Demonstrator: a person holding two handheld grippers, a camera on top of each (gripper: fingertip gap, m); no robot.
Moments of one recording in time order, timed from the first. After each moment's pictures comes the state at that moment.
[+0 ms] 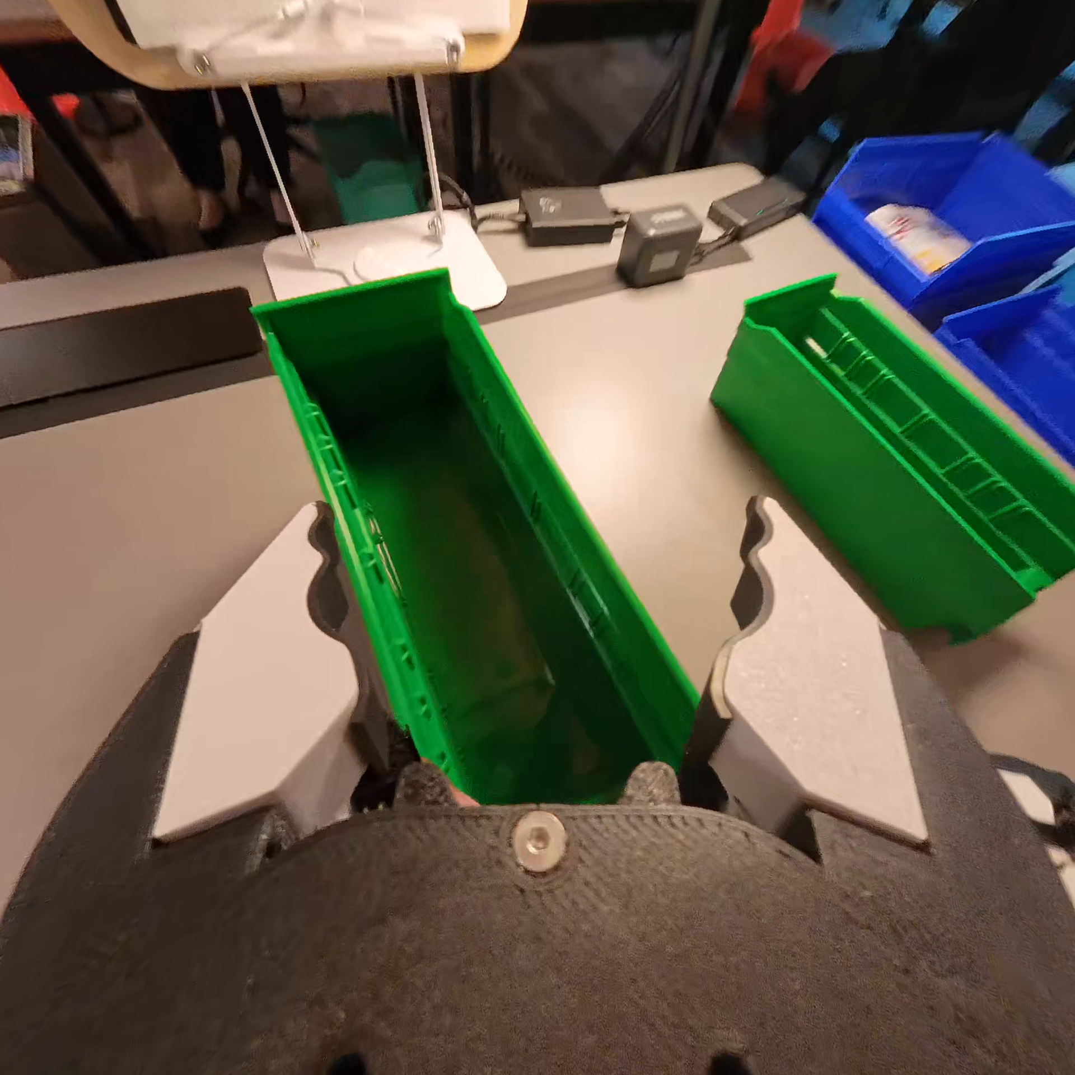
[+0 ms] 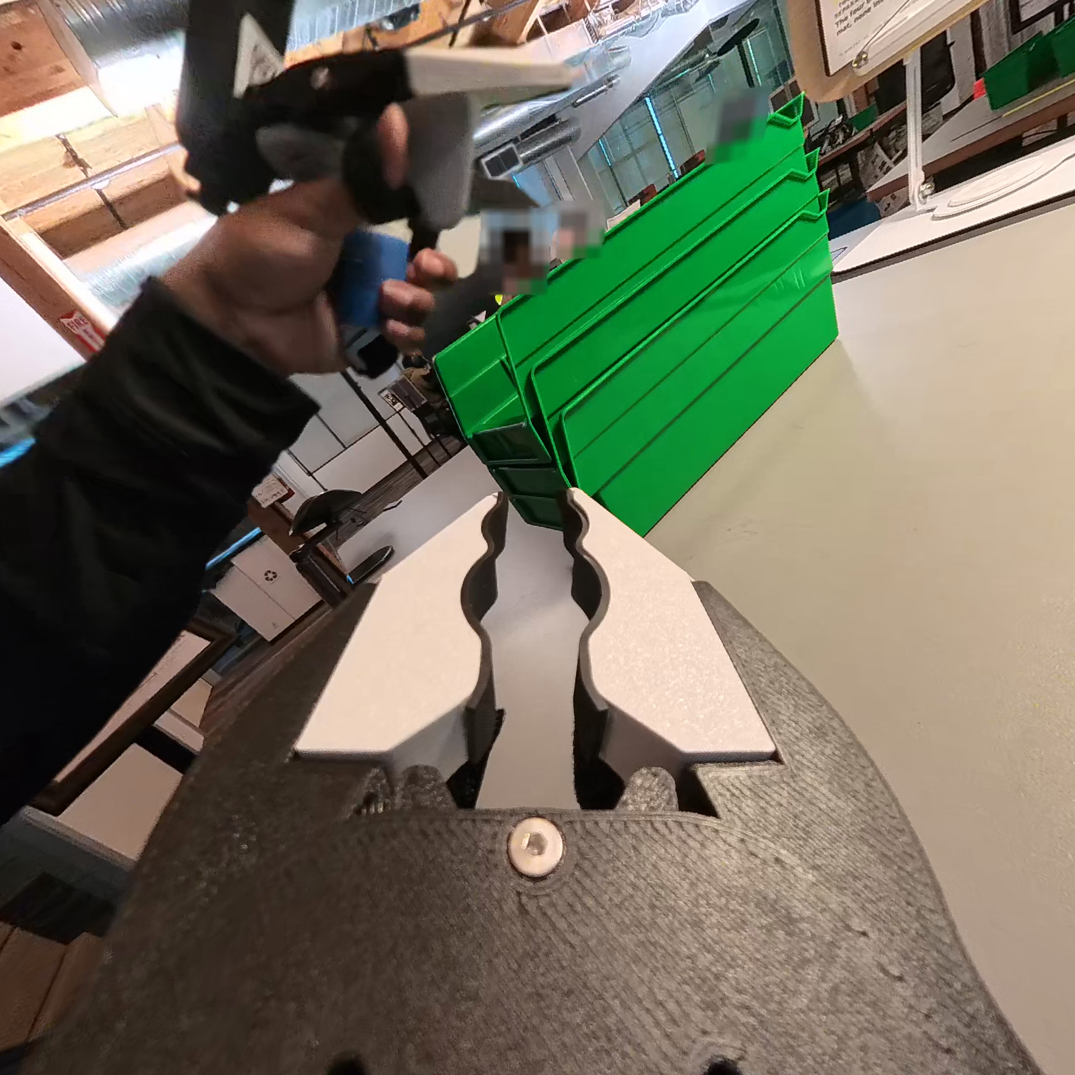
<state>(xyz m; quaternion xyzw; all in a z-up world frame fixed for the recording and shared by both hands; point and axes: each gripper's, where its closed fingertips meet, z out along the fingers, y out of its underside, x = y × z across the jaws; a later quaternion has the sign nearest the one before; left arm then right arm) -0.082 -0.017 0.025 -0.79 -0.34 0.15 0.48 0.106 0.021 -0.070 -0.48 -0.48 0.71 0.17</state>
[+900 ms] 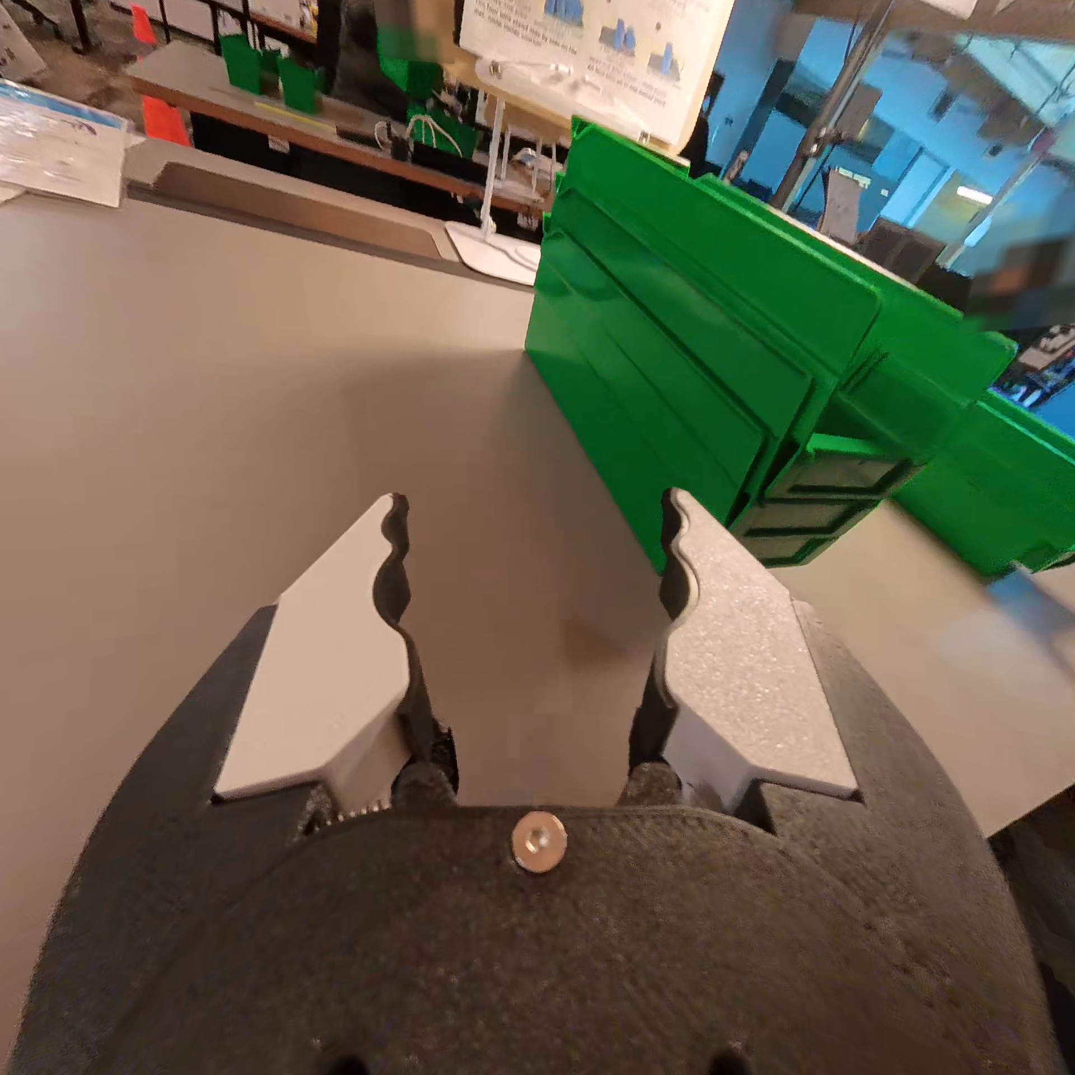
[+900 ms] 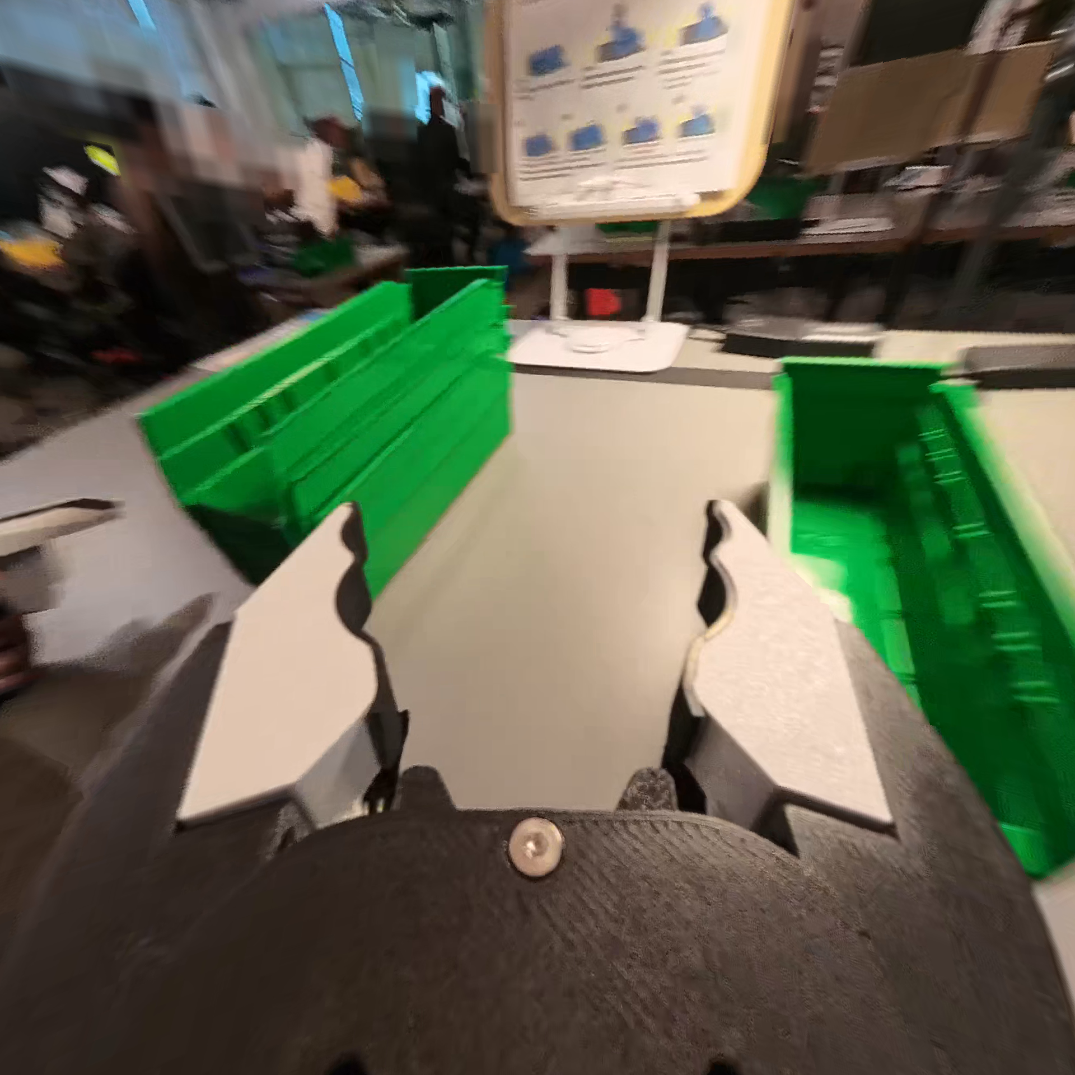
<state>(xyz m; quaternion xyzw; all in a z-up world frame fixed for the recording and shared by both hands) -0.038 -0.210 -0.097 -0.65 -0.41 0.15 0.61 0.093 0.119 -0.009 -0.56 -0.53 0.49 0.41</state>
